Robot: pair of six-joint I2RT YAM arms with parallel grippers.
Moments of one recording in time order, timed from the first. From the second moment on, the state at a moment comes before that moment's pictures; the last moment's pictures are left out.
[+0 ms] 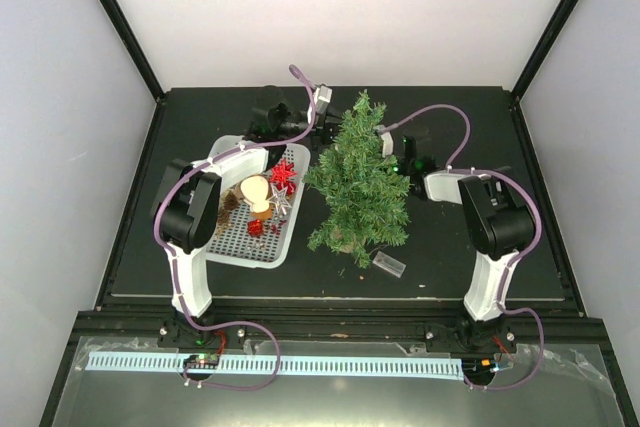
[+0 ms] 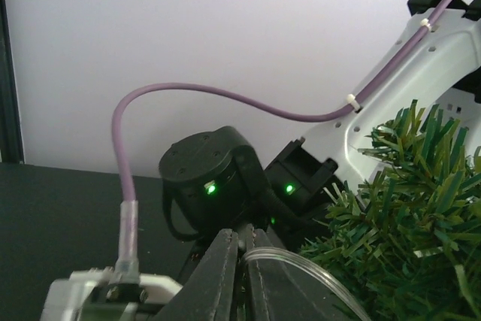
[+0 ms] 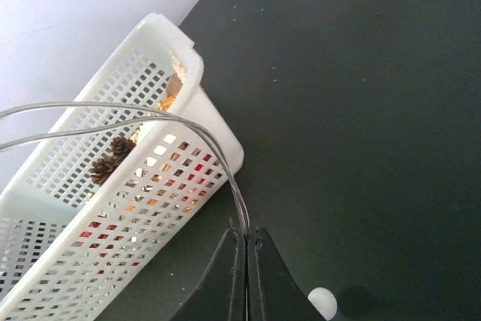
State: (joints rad) left arm -0.42 1.96 1.38 0.78 1.25 -0.34; right arm 0.32 1.92 0.99 0.43 -0.82 0.35
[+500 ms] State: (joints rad) left arm -0.42 1.96 1.38 0.68 1.23 -0.25; right arm 0.24 1.62 0.85 0.39 -0.56 0.34
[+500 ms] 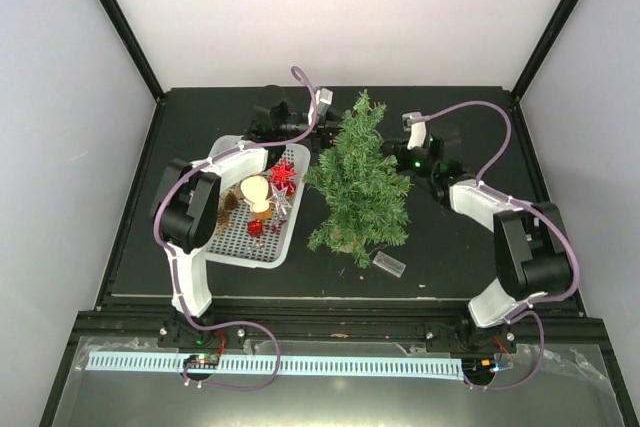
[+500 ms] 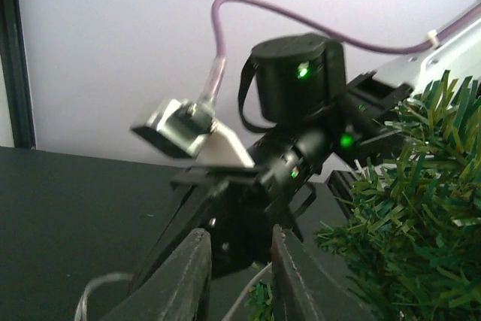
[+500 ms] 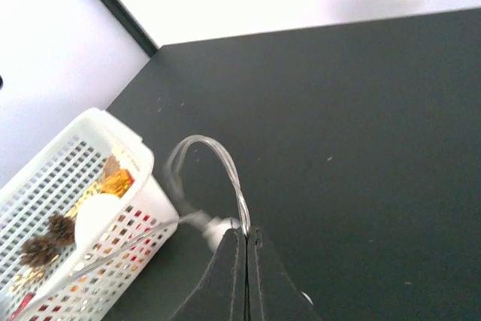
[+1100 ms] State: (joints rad) left arm -0.40 1.92 1.38 0.56 1.14 -0.14; right arm 0.24 1.30 0.90 0.16 -0.17 0.29
